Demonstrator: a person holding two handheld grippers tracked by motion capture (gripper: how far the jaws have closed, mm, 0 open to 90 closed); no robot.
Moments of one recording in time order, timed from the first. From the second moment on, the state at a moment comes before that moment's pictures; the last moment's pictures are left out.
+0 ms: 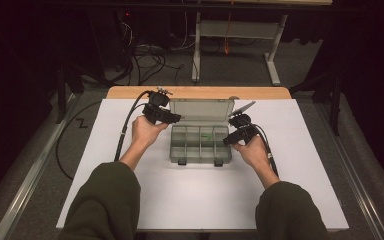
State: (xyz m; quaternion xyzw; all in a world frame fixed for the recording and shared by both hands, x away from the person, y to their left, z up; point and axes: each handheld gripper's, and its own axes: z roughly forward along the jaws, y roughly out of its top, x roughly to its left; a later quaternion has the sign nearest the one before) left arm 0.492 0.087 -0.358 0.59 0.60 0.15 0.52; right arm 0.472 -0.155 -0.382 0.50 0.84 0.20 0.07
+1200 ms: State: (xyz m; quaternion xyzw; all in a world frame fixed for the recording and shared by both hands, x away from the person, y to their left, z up) left arm 0.476 0.086 -0.365 0.62 0.58 0.16 0.51; right arm 0.471 -0.158 -0.381 0.49 0.85 0.20 0.07
